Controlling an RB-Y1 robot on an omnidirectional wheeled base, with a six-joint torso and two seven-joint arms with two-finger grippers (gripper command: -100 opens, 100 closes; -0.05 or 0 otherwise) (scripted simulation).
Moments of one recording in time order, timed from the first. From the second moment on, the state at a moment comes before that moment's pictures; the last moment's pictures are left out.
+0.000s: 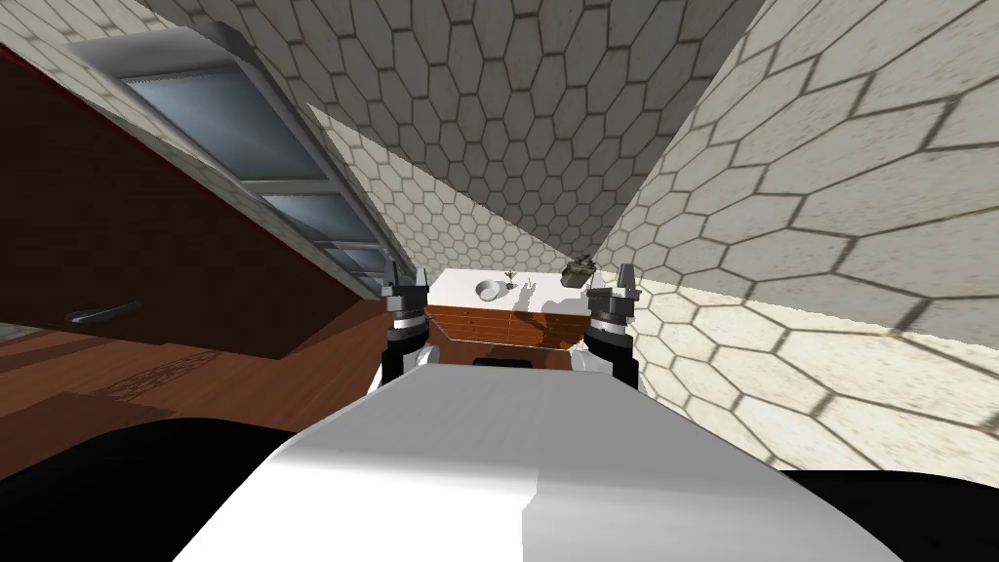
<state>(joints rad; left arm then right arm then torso) 0.54 0.05 -0.01 -2.27 0.08 -0.60 0.06 0.55 0.05 0.00 -2.30 0.00 -0.50 -0.02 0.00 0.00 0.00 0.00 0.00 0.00</state>
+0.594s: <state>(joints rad) 0.50 0.12 -0.01 -2.23 0.07 -0.46 0.05 0.55 0.05 0.00 -2.30 0.00 -0.50 -0.02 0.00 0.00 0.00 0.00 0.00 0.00</state>
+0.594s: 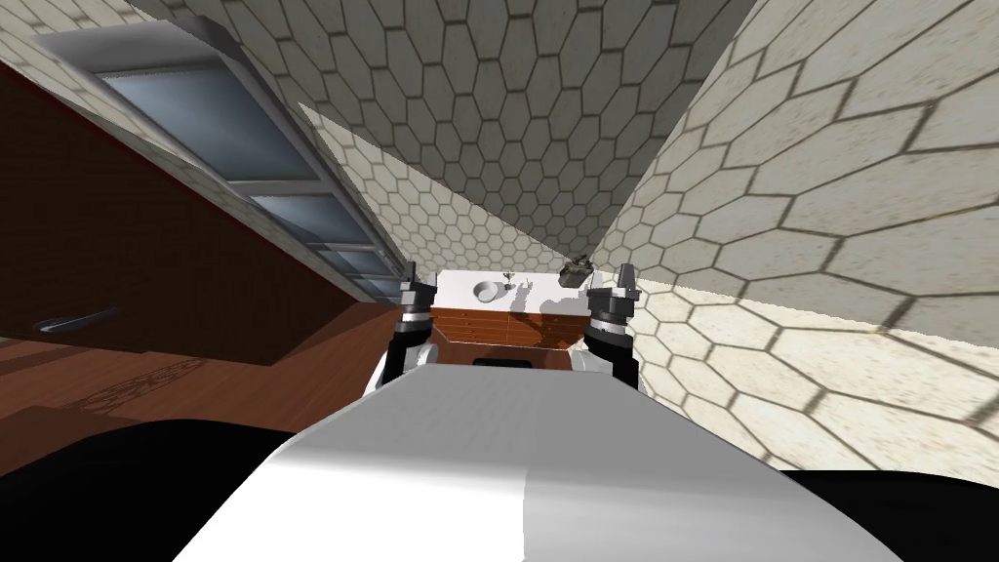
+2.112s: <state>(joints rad) 0.39 0.17 0.00 -2.12 0.05 -0.02 0.04 0.55 0.05 0.00 -2.30 0.00 -0.50 -0.02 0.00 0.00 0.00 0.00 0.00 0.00</state>
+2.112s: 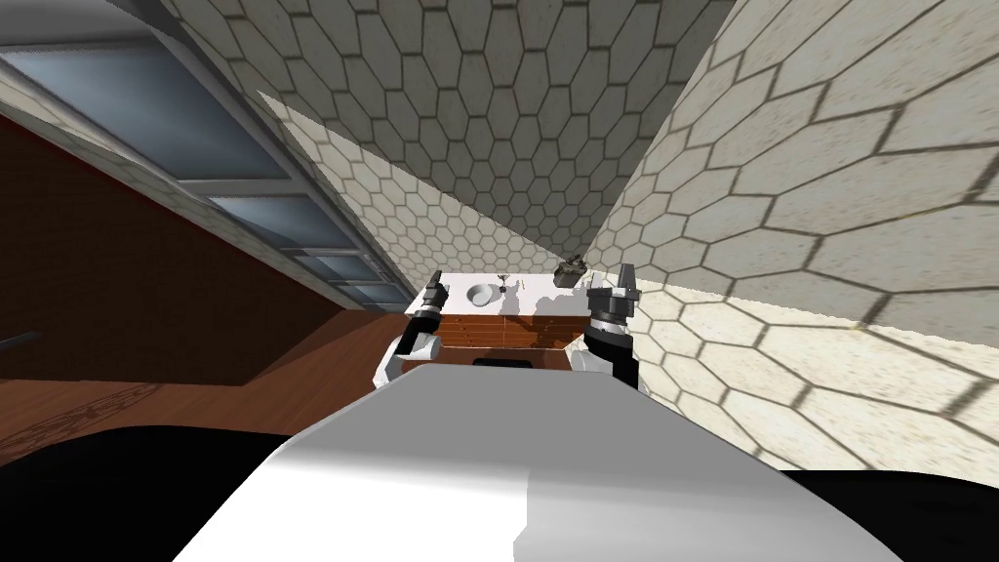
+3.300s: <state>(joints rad) 0.29 0.17 0.01 -2.02 0.04 0.31 0.03 0.55 0.05 0.00 -2.30 0.00 -0.50 -0.02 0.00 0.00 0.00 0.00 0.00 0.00</state>
